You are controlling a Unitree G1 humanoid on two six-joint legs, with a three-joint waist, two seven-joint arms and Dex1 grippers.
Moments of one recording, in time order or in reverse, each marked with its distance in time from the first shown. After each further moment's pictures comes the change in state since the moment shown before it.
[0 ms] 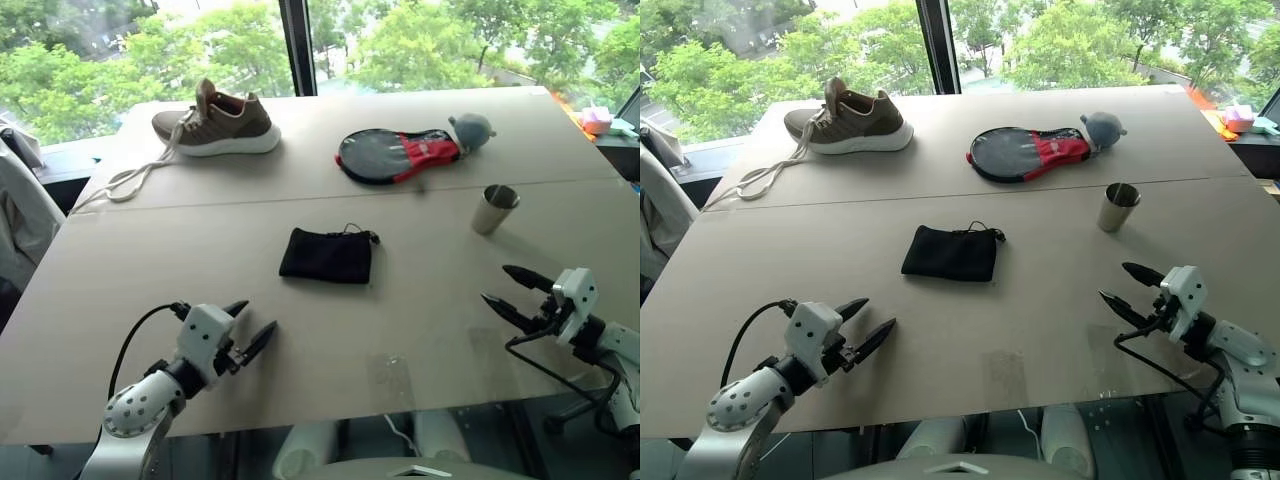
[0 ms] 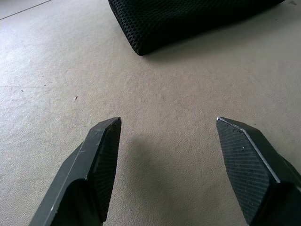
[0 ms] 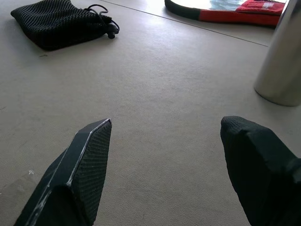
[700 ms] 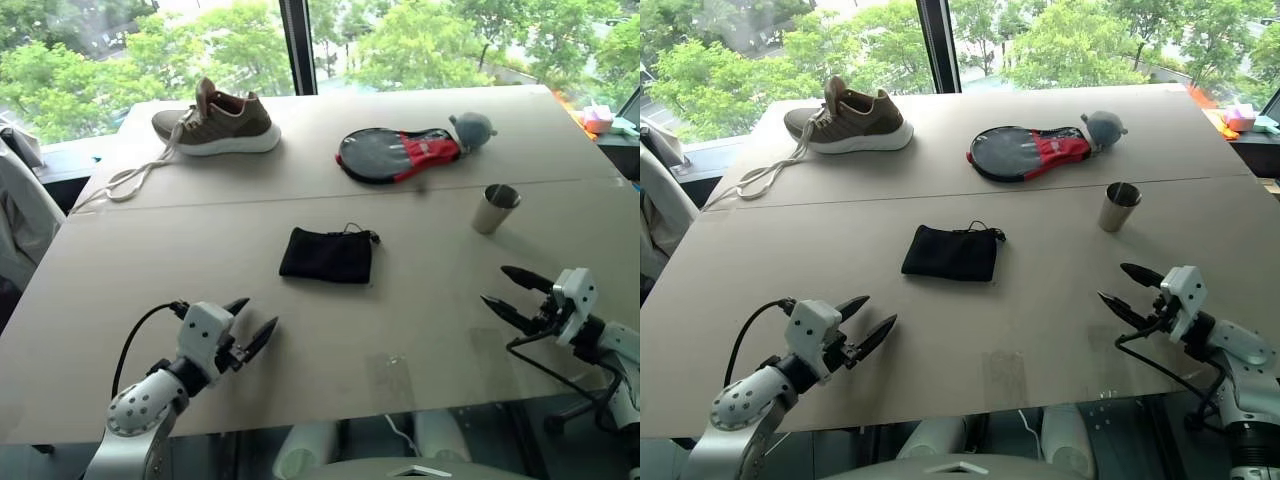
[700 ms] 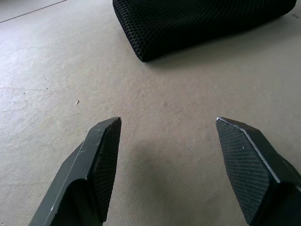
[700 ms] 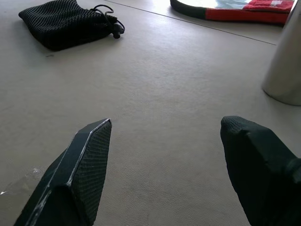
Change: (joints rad) left arm -0.011 -0.023 0.000 0.000 -0.019 0.005 0.011; right arm -0.016 -0.001 0.000 0.028 0.007 0.002 0.037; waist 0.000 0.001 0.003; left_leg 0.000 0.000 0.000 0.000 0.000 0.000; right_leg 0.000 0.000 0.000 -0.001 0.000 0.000
